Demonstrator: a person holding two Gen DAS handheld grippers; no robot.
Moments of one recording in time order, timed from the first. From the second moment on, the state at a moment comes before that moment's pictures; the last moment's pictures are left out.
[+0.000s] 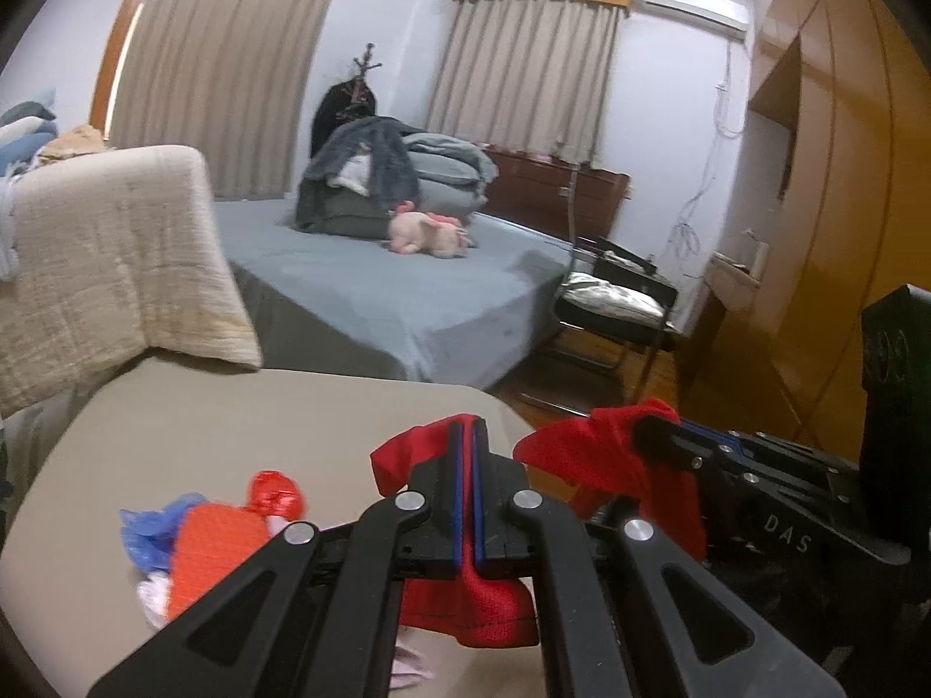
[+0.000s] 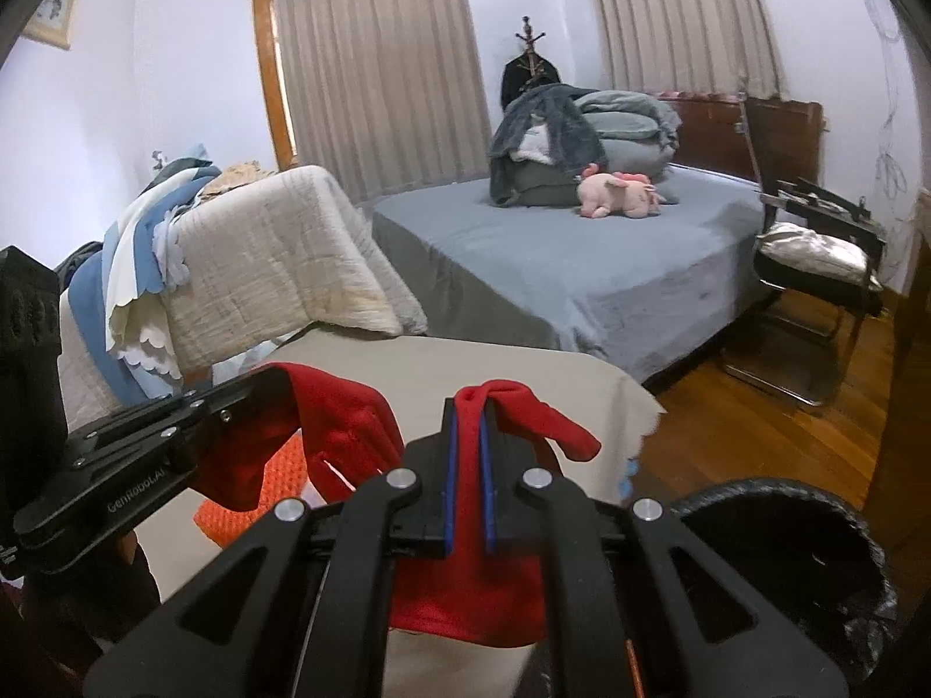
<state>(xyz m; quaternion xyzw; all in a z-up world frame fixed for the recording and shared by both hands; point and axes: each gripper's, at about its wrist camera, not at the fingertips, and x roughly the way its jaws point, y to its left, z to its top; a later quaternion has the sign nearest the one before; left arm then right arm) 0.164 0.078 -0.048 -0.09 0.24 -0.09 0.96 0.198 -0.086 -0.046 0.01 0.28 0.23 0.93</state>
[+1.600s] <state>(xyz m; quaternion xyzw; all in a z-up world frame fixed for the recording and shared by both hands) 0.187 -0.120 -0.097 -0.05 0.30 -0.27 0.91 0.154 -0.285 -0.100 0.02 0.34 0.04 0.94</state>
